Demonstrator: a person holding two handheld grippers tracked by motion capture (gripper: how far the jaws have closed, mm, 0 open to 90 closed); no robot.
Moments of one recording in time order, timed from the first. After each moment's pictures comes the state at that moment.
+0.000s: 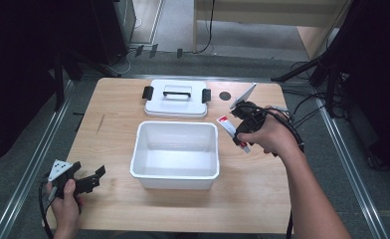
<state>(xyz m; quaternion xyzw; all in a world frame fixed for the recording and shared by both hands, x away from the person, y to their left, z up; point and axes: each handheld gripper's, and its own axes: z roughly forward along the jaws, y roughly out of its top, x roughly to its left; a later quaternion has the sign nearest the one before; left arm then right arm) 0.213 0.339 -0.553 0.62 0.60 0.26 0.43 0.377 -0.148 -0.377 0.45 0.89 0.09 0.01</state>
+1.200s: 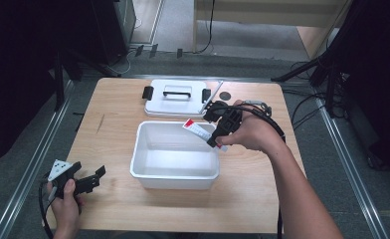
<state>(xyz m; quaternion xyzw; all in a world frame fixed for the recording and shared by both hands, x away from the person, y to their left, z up) 0.213 0.339 -0.553 0.62 0.60 0.25 0.43 0.350 -0.083 -0.350 0.25 0.96 0.13 0.00</state>
